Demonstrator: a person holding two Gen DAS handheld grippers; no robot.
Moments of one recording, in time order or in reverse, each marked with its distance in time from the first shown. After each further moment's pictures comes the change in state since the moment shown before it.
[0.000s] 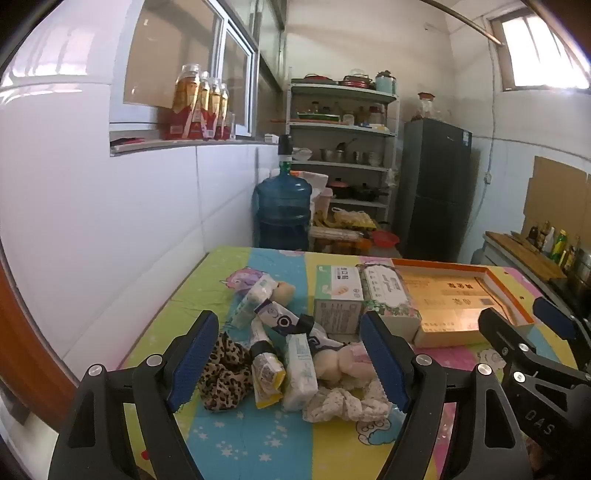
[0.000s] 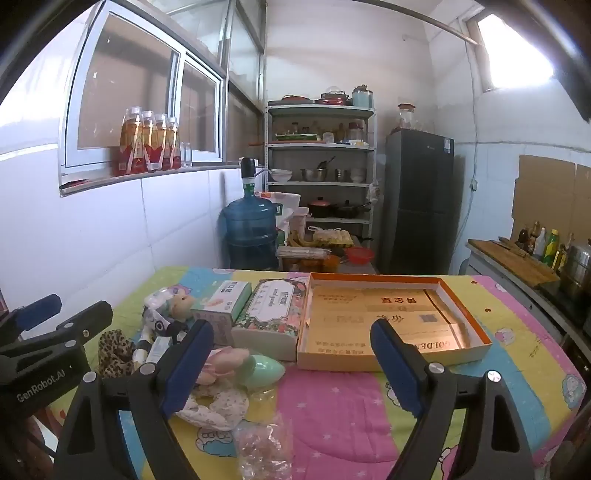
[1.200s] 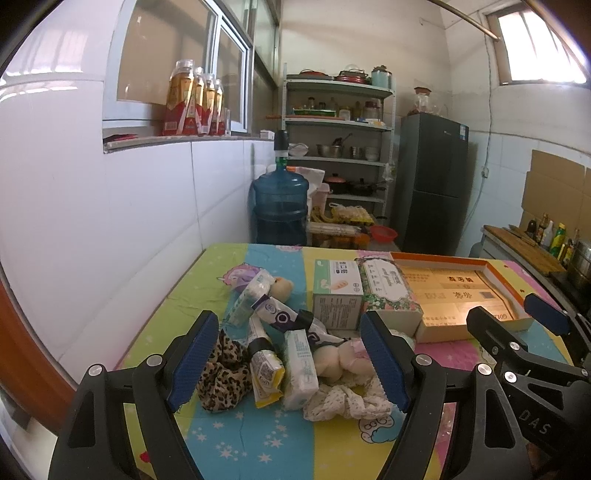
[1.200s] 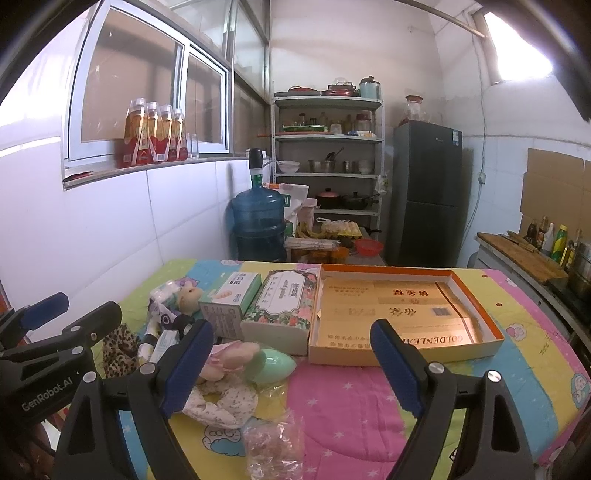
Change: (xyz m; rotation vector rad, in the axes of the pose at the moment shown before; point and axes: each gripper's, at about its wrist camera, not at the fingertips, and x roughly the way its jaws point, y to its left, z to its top) left arm 0.008 -0.005 -0.005 0.022 0.023 0.010; right arm 0.013 0.006 -0.005 -0.003 0.043 0.027
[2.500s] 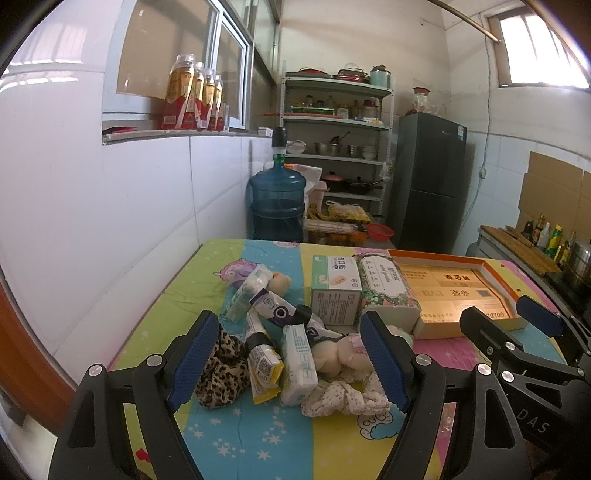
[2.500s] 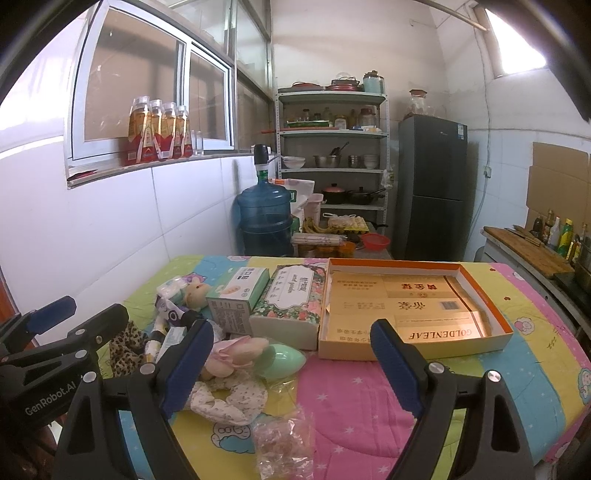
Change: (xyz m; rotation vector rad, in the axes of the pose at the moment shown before) left arm 0.003 -0.002 -0.005 -0.006 0.008 -0.006; right arm 0.002 0.003 -0.002 0.009 0.014 0.019
